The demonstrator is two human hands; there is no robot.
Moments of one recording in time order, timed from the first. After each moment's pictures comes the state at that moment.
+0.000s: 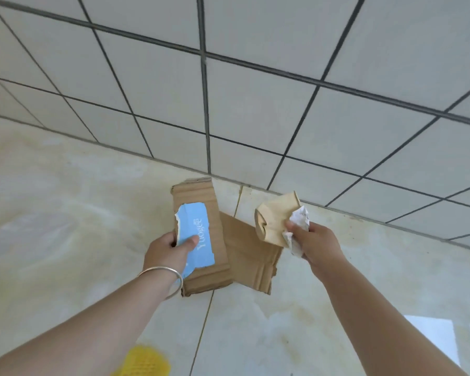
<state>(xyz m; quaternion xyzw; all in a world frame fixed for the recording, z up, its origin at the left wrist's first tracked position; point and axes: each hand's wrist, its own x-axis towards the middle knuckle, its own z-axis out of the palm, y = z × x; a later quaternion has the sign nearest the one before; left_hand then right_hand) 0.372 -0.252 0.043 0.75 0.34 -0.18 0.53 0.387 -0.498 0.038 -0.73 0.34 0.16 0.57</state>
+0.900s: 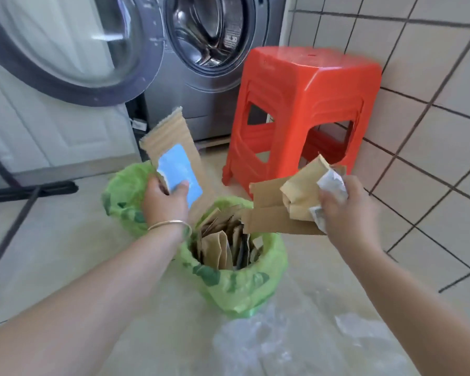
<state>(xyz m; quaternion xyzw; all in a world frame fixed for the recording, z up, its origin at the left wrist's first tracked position) 0.149 0.385 0.273 0.58 0.51 0.45 0.45 0.303 0.199 0.297 -0.84 -0.23 0.01 0.49</state>
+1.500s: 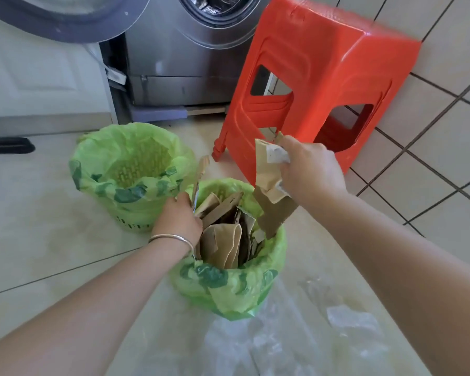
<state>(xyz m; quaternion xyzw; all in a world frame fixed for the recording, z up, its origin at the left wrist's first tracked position) 0.159 0.419 0.182 0.83 0.48 0.07 0.29 0.301 0.312 0.299 -0.89 -0.43 -0.10 0.09</state>
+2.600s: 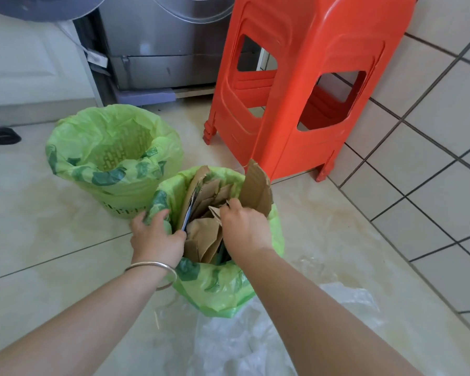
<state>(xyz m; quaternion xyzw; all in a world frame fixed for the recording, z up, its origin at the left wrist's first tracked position) 0.134 0.367 0.157 0.69 0.58 0.11 0.42 0.248 0.290 0.173 -0.84 -0.54 -0.05 -0.03</state>
